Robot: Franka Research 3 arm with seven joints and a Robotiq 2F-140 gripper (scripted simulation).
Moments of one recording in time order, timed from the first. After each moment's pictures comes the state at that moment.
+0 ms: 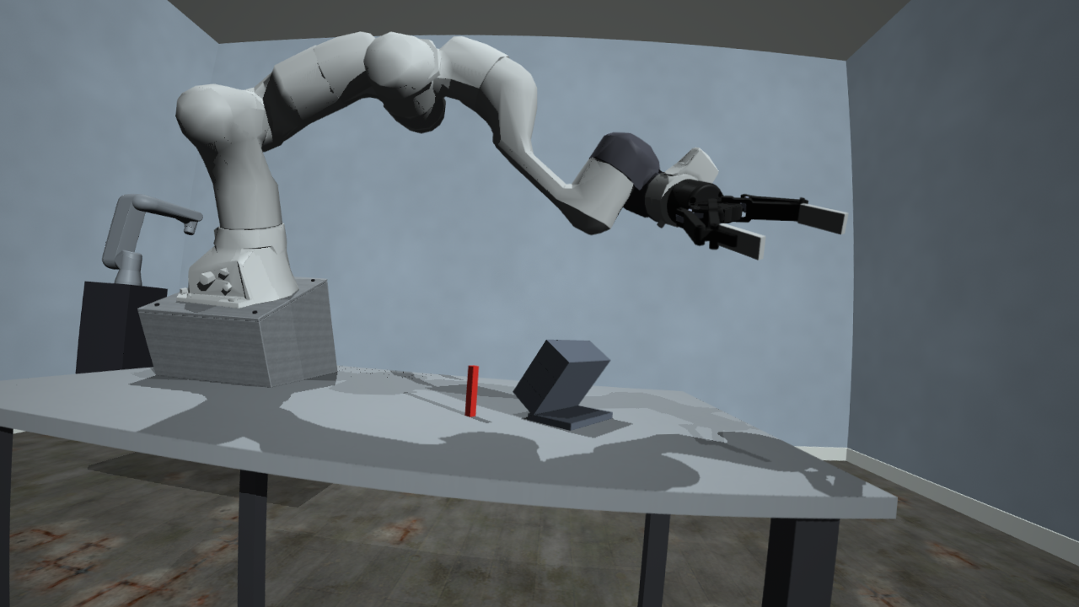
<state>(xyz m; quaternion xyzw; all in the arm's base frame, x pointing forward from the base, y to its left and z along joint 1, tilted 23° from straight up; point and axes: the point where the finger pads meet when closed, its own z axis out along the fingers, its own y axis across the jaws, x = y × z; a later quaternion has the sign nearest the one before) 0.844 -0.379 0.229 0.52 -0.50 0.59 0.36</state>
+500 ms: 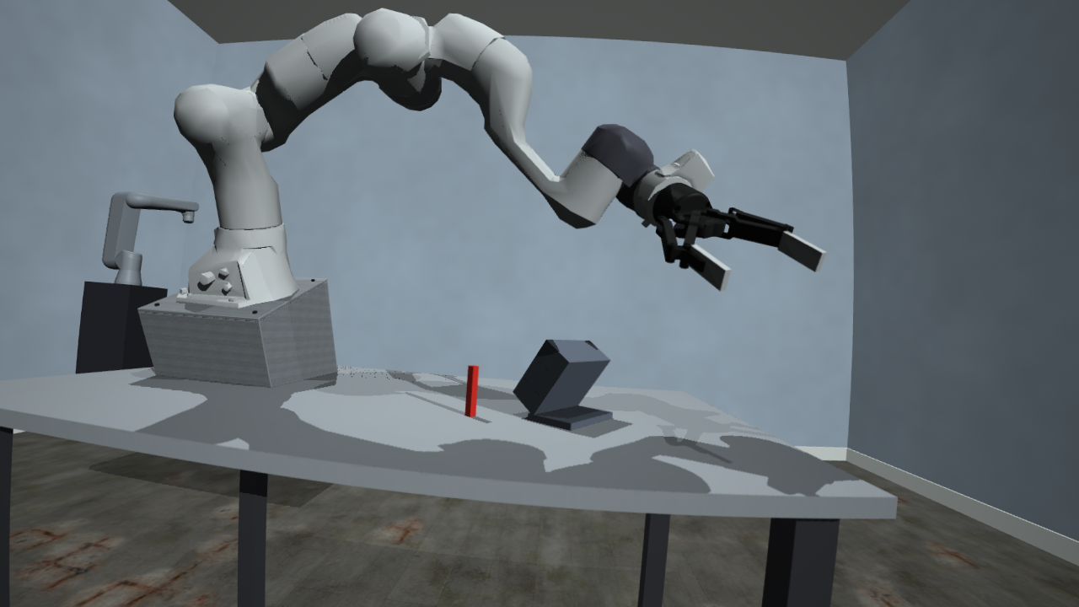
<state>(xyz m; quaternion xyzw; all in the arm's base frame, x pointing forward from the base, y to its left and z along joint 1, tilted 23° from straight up) 0.804 -0.392 0.188 0.56 -0.54 0.52 0.36</state>
